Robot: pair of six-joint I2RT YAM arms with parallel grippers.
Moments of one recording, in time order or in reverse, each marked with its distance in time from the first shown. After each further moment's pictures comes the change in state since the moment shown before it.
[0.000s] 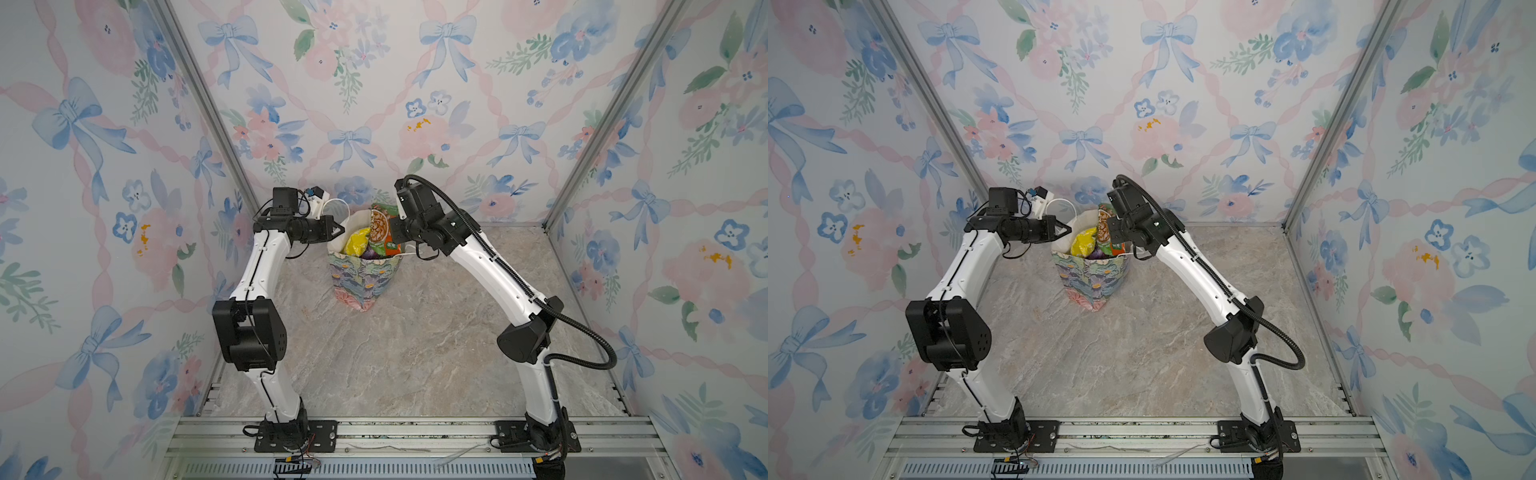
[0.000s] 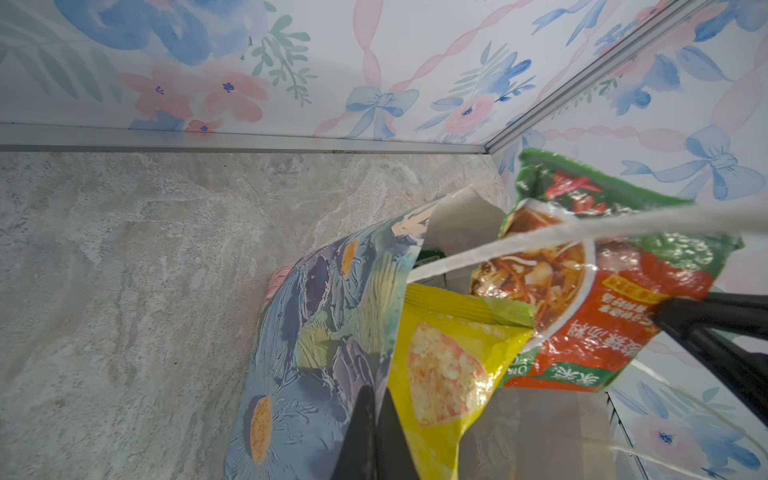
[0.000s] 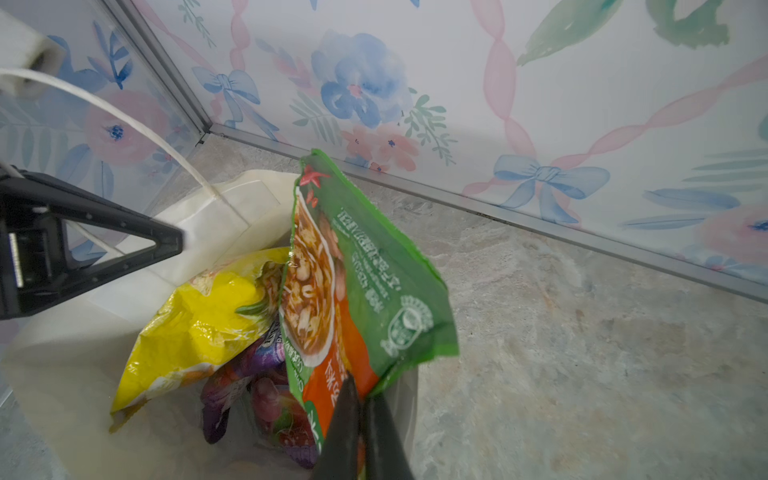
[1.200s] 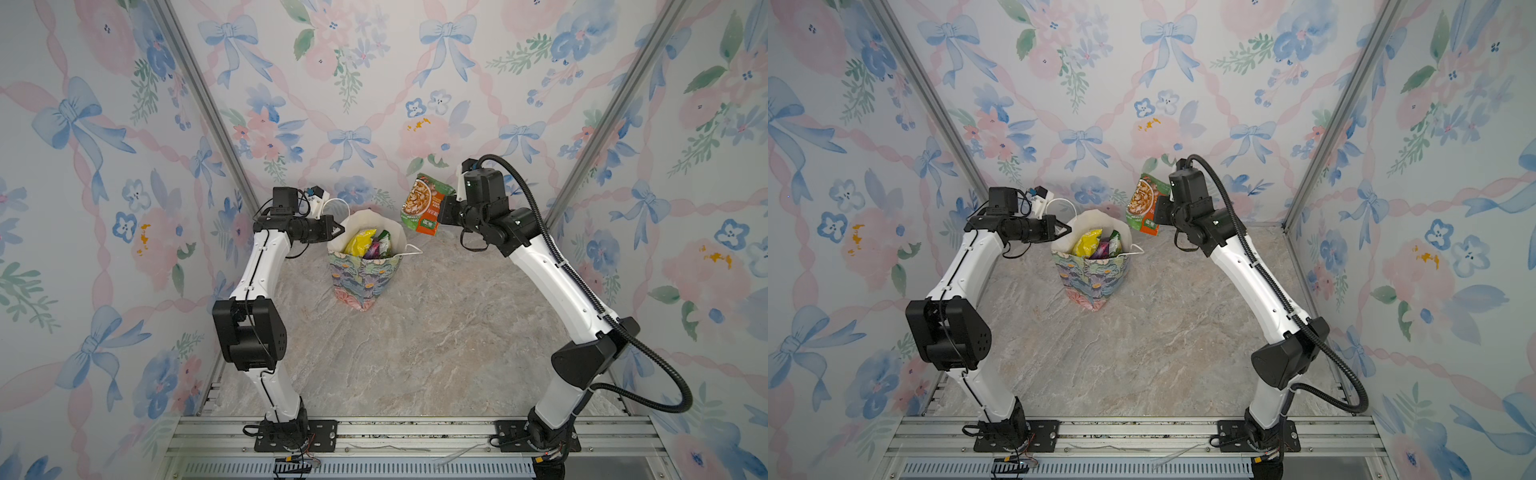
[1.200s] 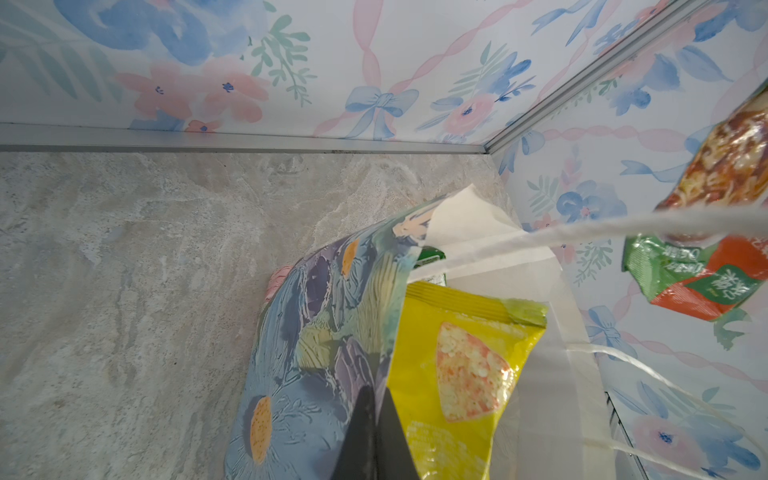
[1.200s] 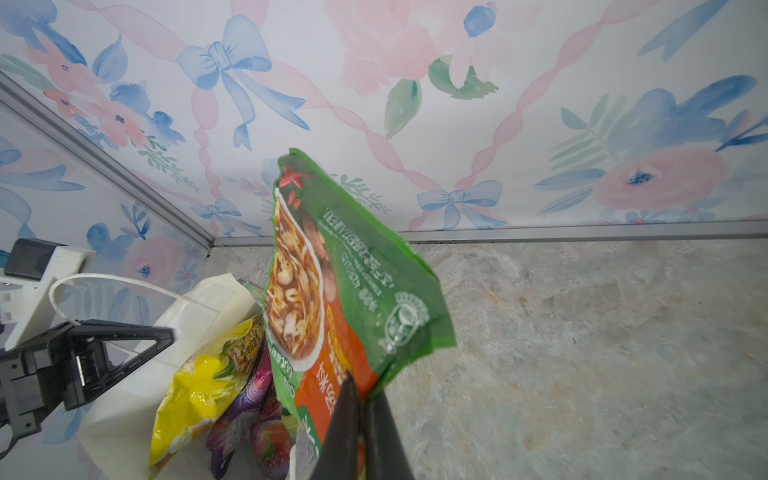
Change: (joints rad) left arm 0.000 0.000 0.000 0.000 0.000 0.000; right arm -0.186 -0.352 -0.375 0.217 -0.053 0.144
